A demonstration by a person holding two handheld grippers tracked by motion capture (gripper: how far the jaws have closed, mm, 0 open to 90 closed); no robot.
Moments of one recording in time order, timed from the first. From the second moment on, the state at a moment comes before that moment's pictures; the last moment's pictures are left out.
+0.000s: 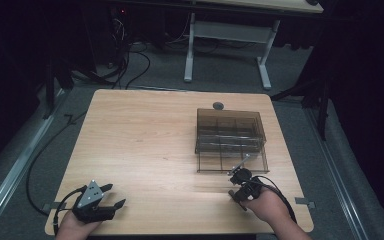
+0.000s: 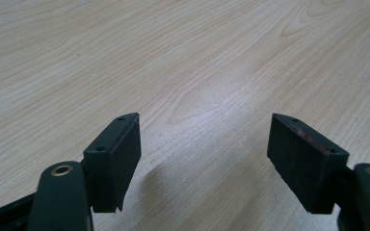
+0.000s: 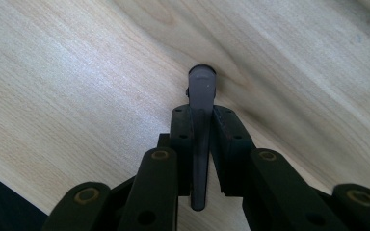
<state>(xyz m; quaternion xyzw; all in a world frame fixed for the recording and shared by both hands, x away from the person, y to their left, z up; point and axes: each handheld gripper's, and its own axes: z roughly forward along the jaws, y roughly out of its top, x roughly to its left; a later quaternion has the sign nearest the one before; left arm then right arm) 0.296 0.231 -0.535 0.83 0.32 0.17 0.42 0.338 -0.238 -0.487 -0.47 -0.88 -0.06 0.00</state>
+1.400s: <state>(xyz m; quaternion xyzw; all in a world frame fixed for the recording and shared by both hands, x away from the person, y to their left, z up) 0.296 0.231 -0.535 0.83 0.32 0.17 0.42 0.337 -0.244 -0.463 -0.47 -0.88 -0.07 0.00</state>
